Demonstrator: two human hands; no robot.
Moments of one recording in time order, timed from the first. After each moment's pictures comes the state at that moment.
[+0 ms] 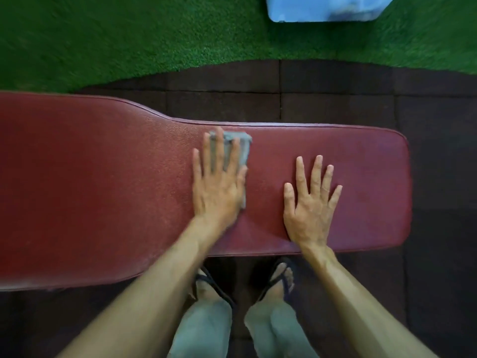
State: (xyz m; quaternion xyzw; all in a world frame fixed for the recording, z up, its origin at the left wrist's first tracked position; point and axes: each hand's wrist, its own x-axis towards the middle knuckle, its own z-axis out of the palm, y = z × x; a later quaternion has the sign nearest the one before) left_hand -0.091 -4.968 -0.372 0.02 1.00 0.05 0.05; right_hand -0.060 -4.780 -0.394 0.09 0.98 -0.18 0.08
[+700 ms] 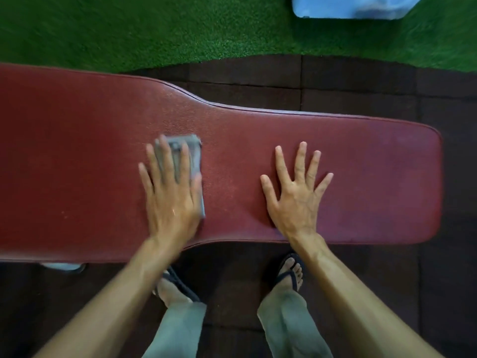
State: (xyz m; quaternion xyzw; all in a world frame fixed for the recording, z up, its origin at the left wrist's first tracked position) left_hand -0.025 -5.087 -0.351 -0.07 1.00 0.03 0.03; right_hand -0.053 -4.868 -0.377 0.01 0.98 -0.17 0.10
